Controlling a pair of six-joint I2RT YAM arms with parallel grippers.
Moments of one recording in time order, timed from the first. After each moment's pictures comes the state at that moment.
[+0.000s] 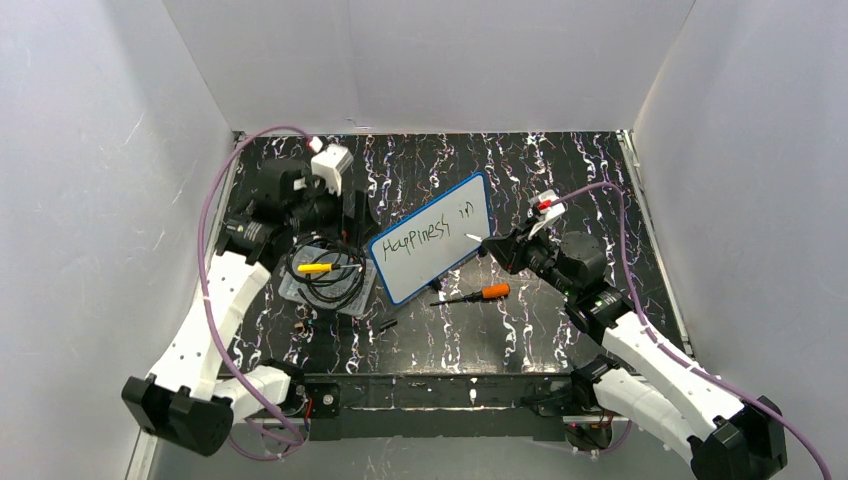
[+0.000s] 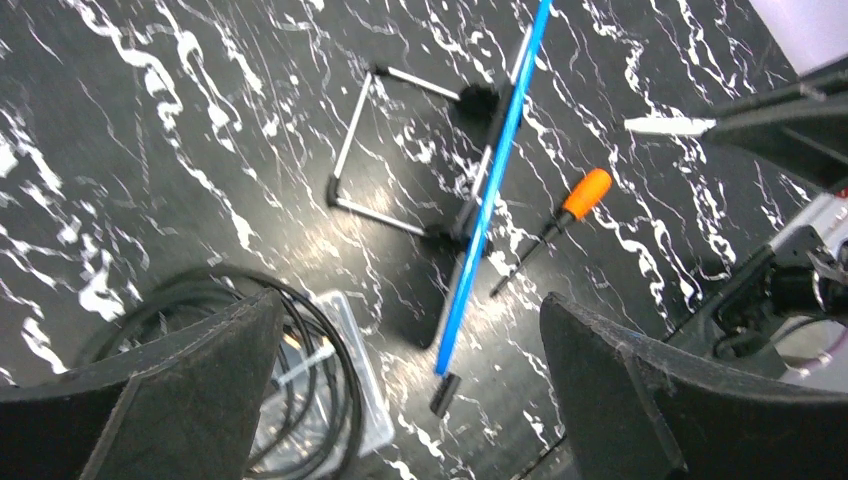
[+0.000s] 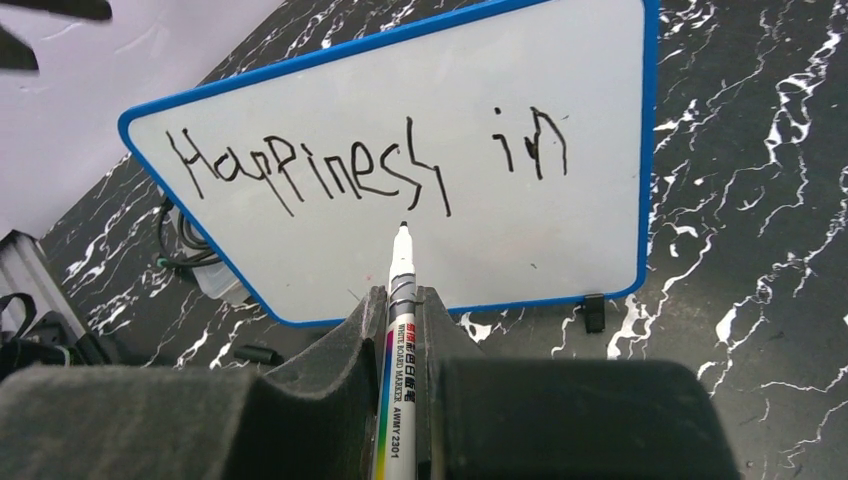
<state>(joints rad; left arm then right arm) -0.33 1.16 1.28 -0.71 0.37 -0.05 0.57 0.80 0.53 0.15 -0.19 0.30</state>
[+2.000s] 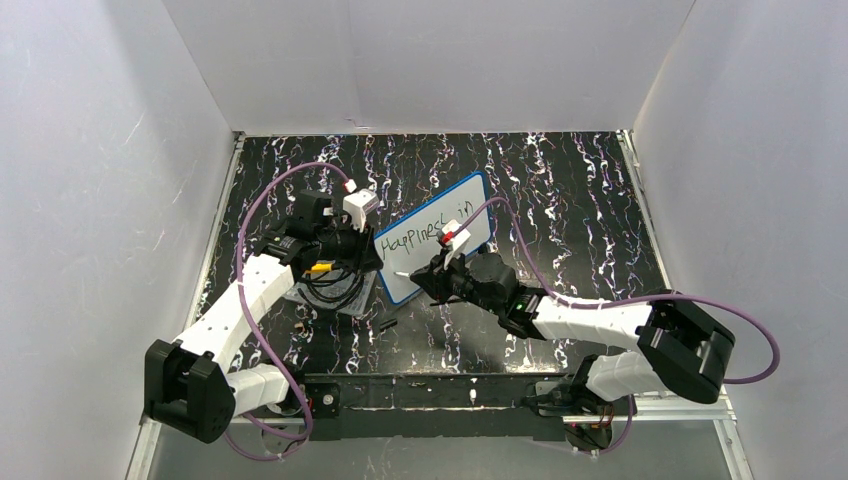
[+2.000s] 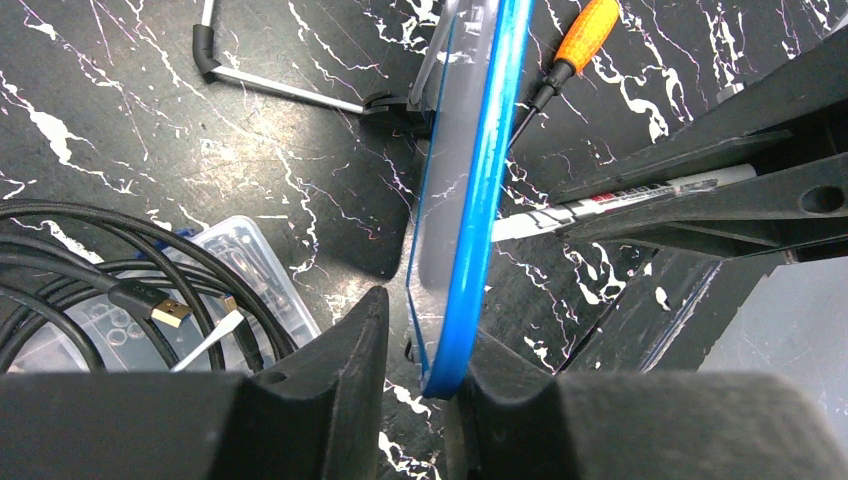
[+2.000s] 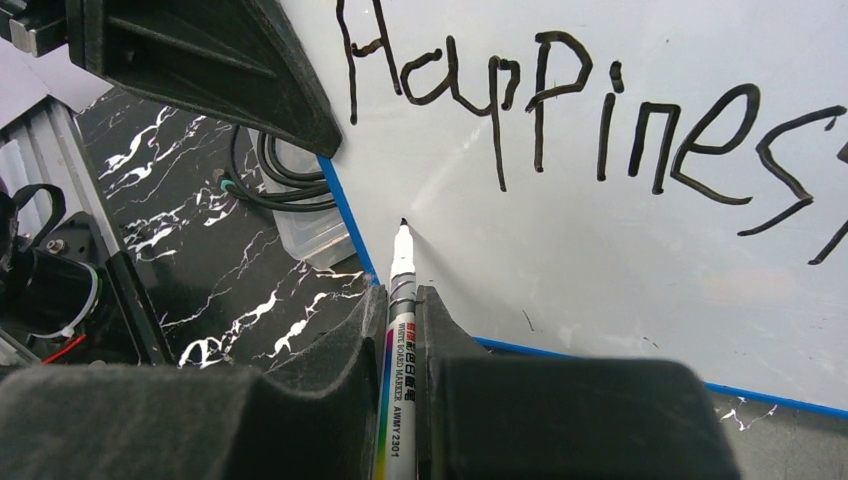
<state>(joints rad) -0.36 1.17 0.91 -0.55 0.53 0.03 1.04 1.32 0.58 0.55 0.03 0.28</state>
